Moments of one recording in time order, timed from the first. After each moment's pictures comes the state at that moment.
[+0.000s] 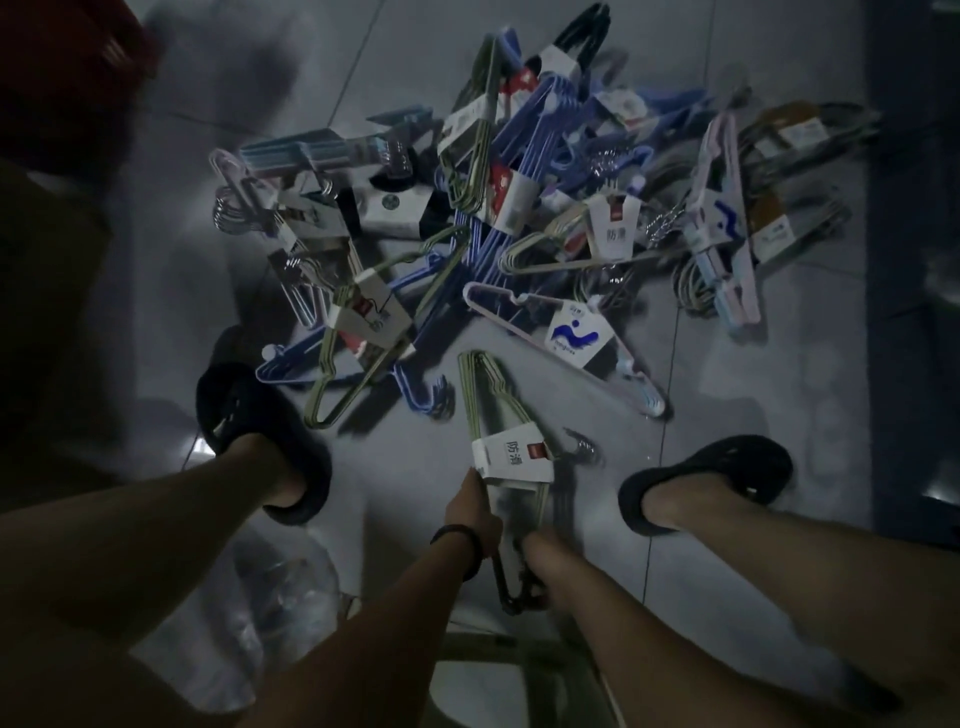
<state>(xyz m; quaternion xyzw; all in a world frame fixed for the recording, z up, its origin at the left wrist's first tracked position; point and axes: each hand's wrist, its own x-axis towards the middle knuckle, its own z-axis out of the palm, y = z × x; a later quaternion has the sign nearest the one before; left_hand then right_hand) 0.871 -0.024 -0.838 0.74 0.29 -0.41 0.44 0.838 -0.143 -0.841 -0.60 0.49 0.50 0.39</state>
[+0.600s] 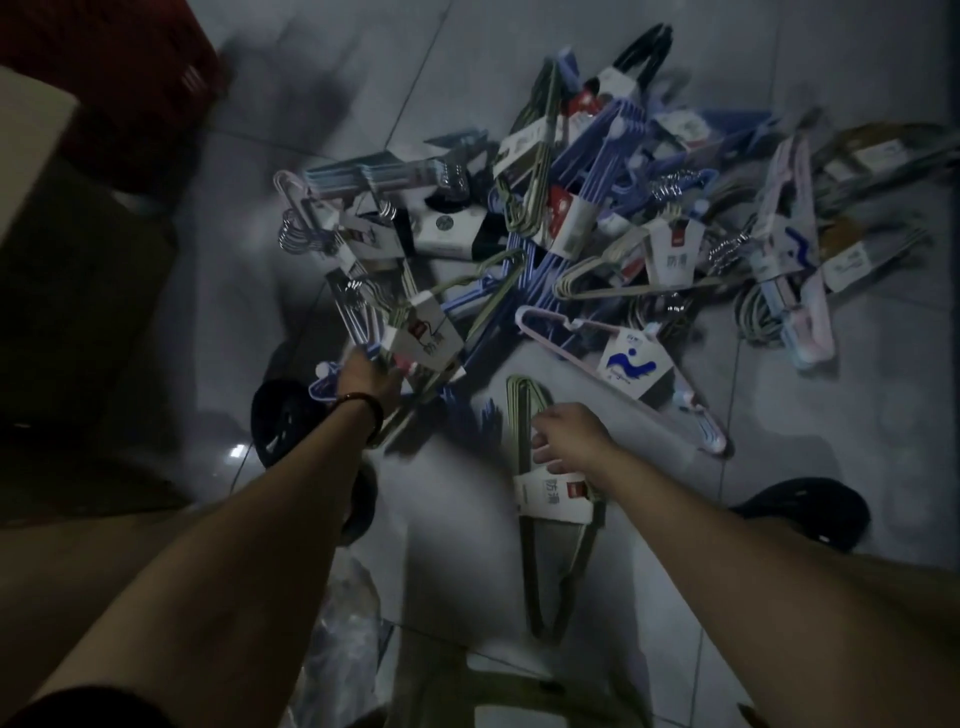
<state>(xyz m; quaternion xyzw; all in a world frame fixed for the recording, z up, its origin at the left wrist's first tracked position) 1.058 0.172 -0.825 0.81 0.37 -0.17 0.42 1.011 -0.109 -0.791 -0.76 0.25 0.39 0.46</state>
